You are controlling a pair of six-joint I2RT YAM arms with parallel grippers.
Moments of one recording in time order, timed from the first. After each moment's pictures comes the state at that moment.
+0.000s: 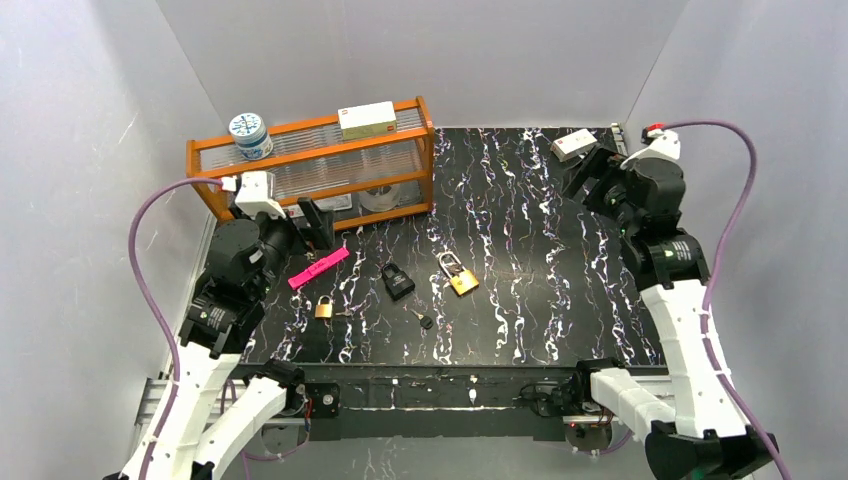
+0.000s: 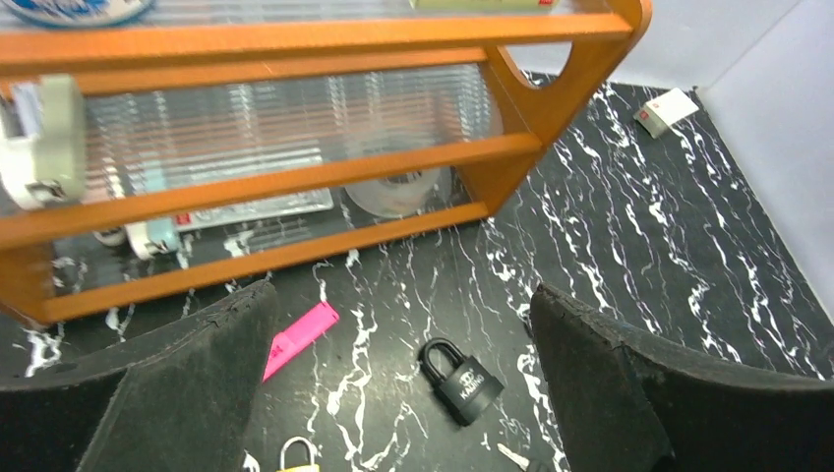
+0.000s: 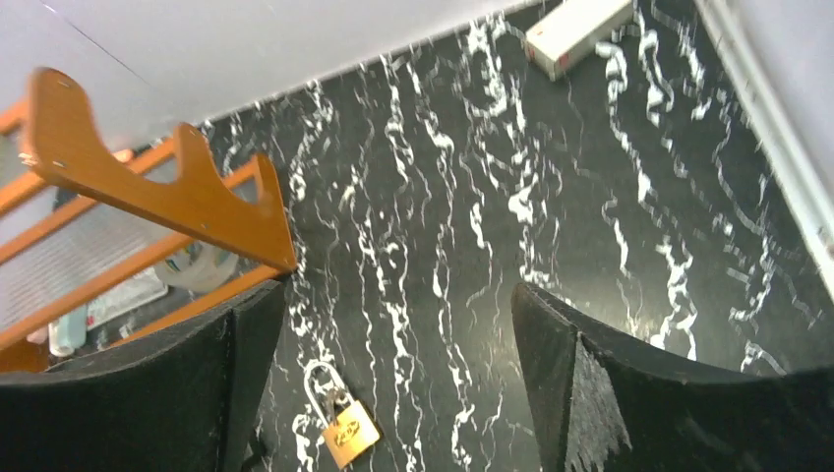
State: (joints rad) left arm -0.36 0.68 1.00 -0.50 -0.18 -0.26; right arm 0.15 0.93 1.21 -0.54 0.08 0.43
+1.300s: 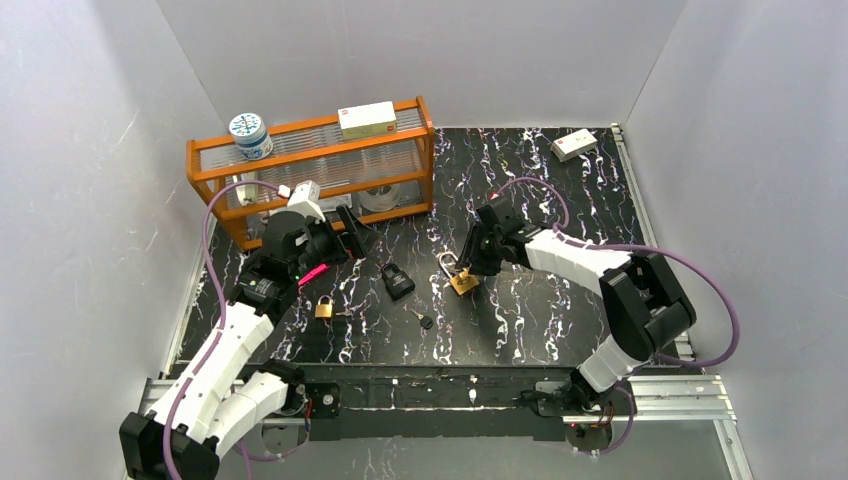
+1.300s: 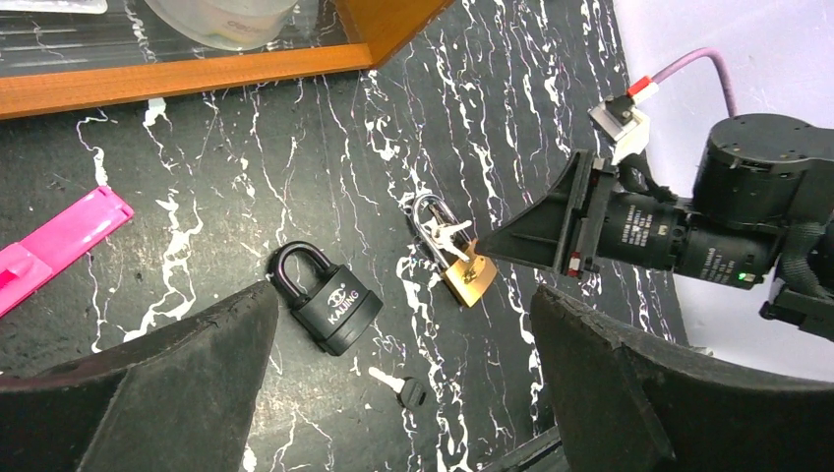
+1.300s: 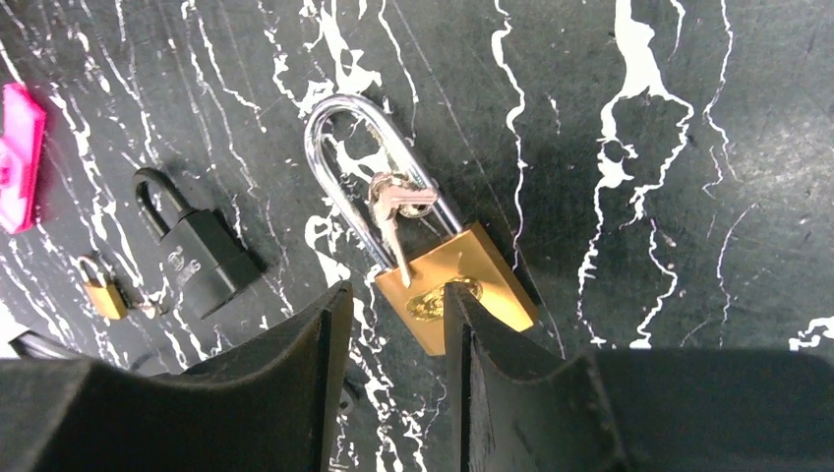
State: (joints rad) left arm -0.36 0.86 0.74 -0.29 0.16 -0.59; right arm 0.61 1.58 0.94 -0.34 -0.10 0.84
